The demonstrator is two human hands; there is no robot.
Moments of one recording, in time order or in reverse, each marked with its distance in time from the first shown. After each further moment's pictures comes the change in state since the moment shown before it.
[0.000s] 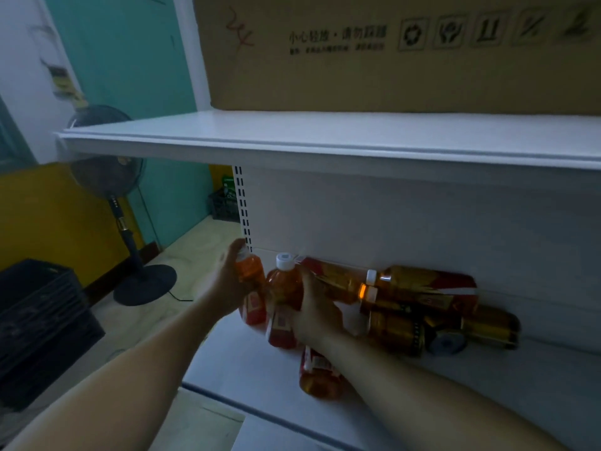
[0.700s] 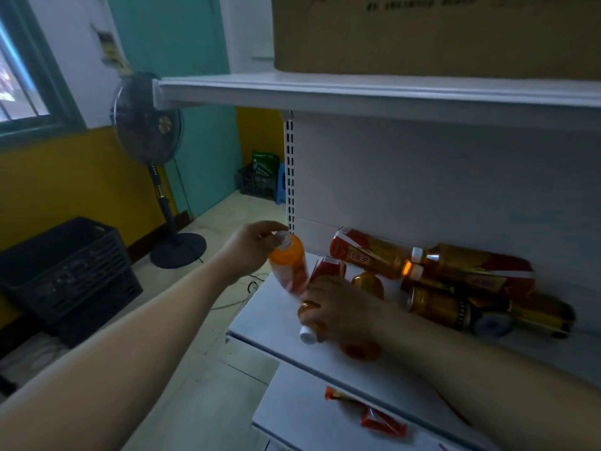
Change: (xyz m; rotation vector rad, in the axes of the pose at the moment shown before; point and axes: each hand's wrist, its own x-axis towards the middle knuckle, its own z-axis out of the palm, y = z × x) left_hand -0.026 -0.012 -0.050 -0.036 -0.014 -0.060; right_hand -0.021 -0.024 0.000 -0.960 -0.457 -0.993
